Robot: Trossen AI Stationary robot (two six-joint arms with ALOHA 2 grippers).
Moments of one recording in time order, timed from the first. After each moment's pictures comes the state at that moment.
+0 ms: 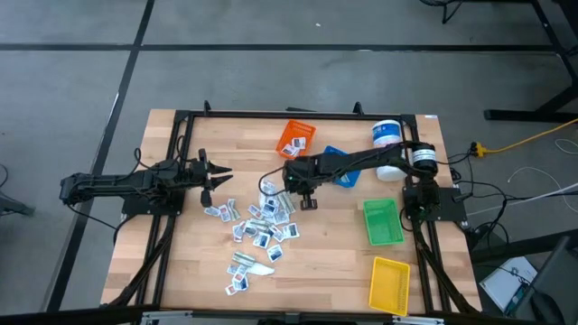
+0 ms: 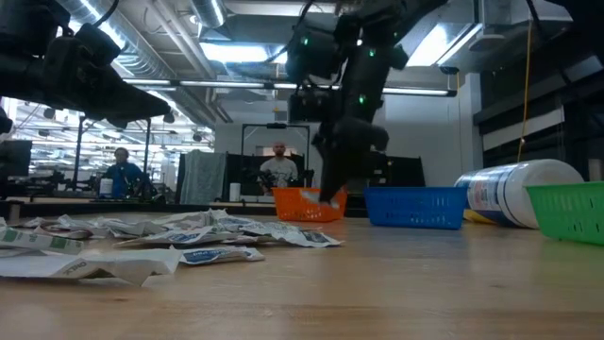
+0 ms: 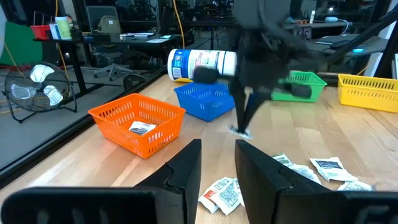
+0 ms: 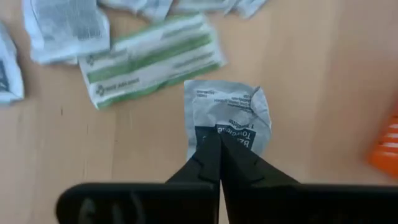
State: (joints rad) left arm 0.11 0.14 0.01 0.03 -0.16 -0.03; right arm -0.08 1.96 1.42 -0.64 0.08 -0.23
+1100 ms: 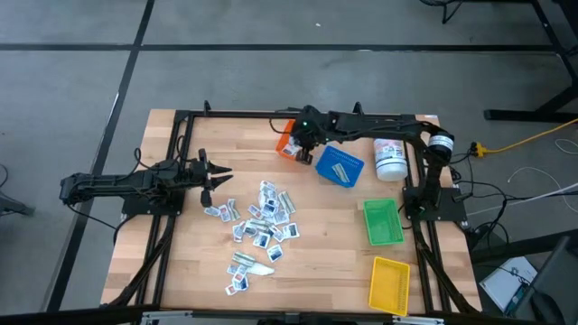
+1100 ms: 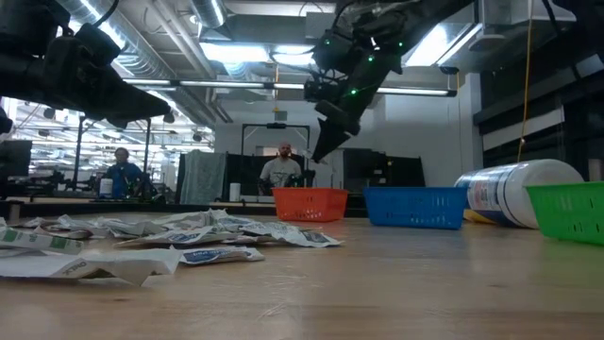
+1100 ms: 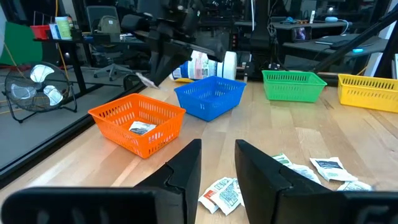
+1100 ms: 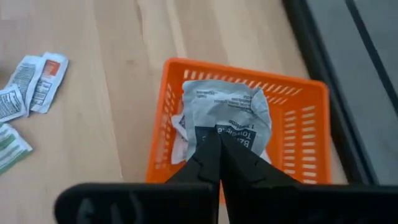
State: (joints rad) left arm 0.11 0.14 0.01 0.03 -0.16 -0.03; right arm -0.38 1.83 1.42 -0.47 0.08 -0.19
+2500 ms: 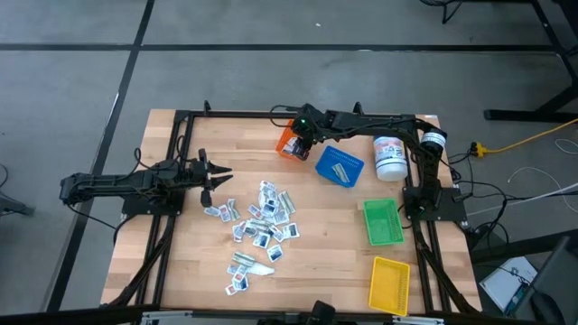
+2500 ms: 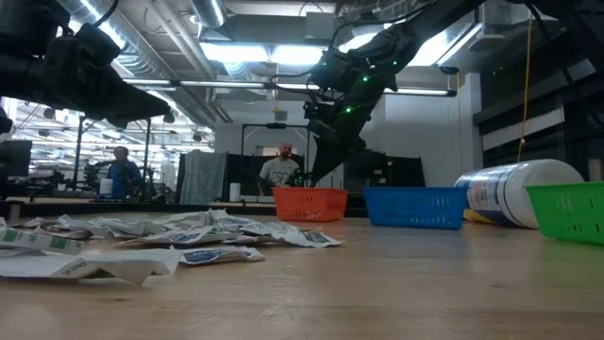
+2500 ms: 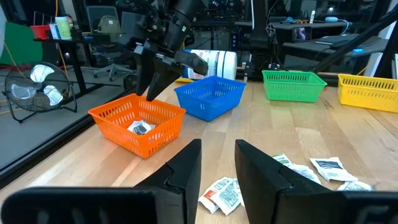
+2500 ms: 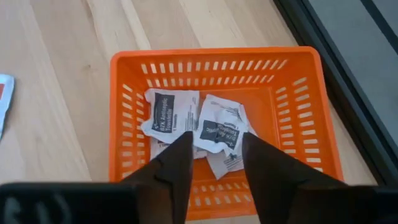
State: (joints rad) left arm 0.11 0.14 0.01 0.03 -0.16 -0.03; right arm -0.43 1.90 1.42 -0.43 0.09 -0.05
